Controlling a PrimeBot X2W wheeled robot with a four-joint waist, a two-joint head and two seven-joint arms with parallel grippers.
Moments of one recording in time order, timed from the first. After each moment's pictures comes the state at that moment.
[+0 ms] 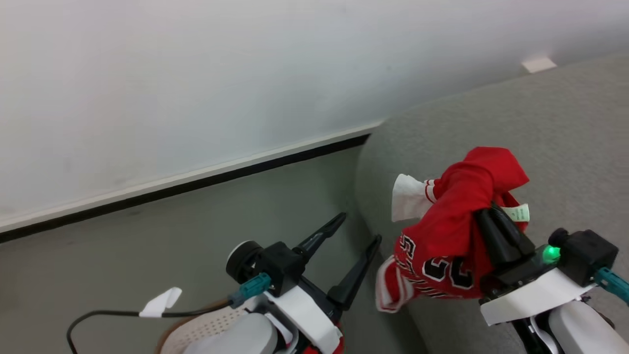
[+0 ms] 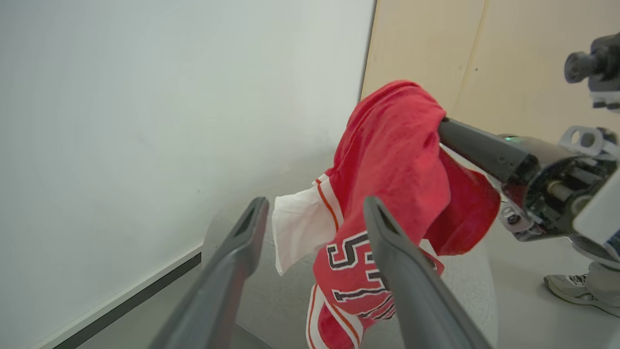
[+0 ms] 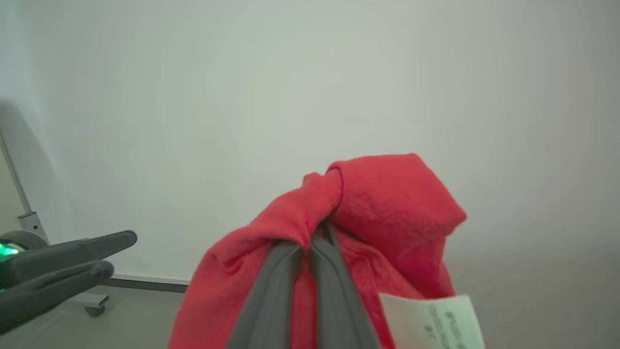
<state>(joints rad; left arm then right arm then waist) -0.48 0.16 -0.75 0.26 -0.42 -0.08 -0.26 -0.38 -0.29 0.46 0.19 0.56 0.13 -0.26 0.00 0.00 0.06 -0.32</state>
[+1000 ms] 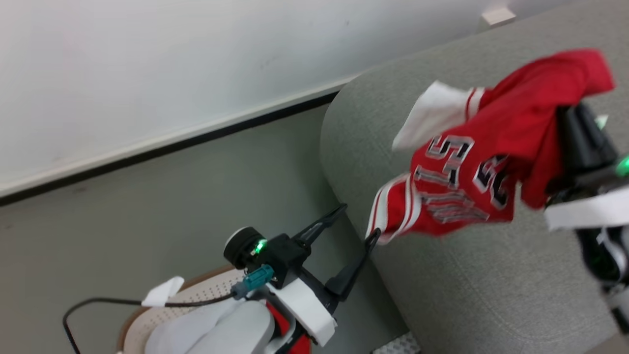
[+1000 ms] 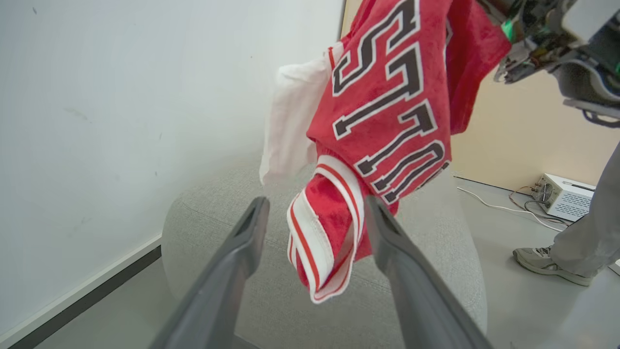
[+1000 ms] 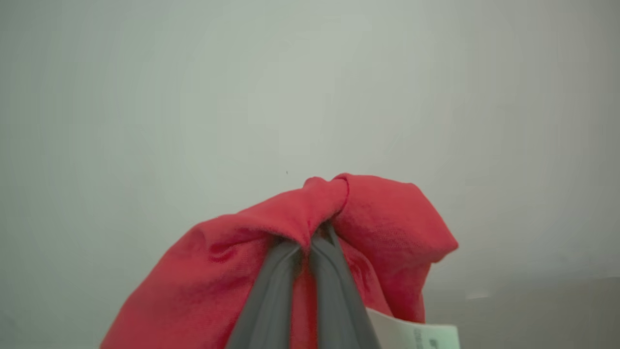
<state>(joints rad) -0.50 0.15 -0.71 0.31 -0.33 -0.11 -0.26 -0.55 -0.36 0.33 0.16 0.68 0.13 -0.26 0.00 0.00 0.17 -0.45</state>
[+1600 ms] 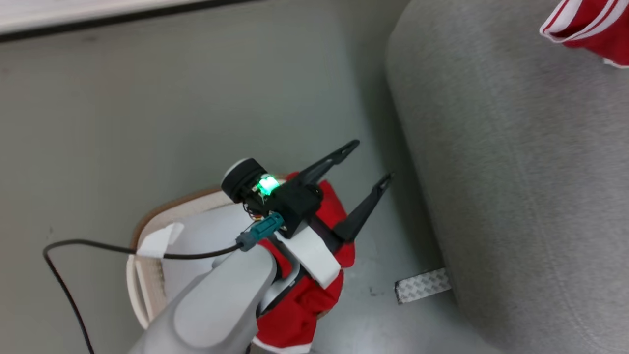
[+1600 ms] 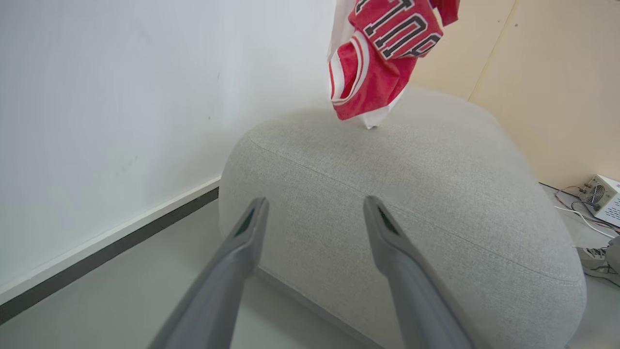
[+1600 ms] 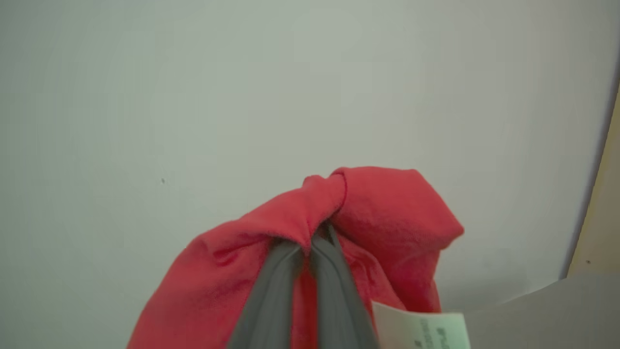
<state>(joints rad) -0.71 0.18 -0.75 0.28 -0.27 -0.12 -0.23 -1.09 -0.56 0.13 0.58 0.78 0.13 -0.26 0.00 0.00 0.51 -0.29</state>
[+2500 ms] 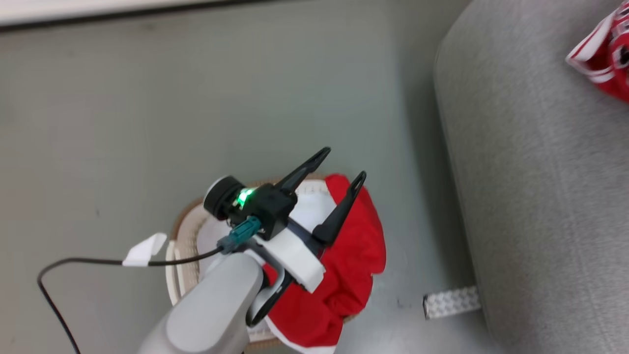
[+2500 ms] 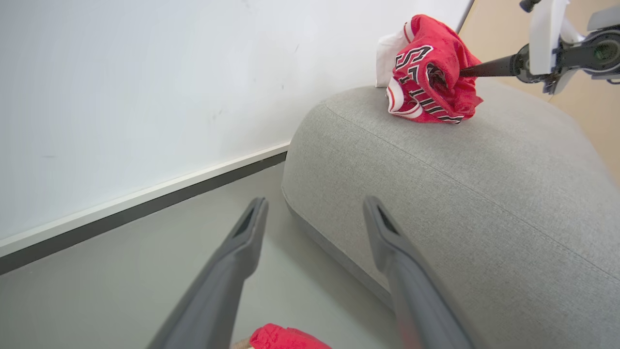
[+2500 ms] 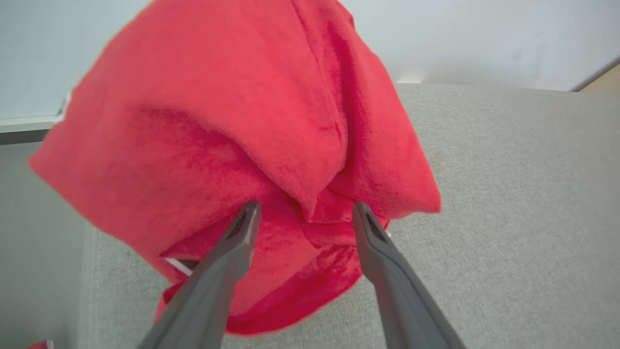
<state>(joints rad) -0.68 0.17 -0.70 0.35 -0.31 -0.10 -0.26 -1.15 -0.55 0.47 1.11 0.70 0.13 0.07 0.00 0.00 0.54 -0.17</state>
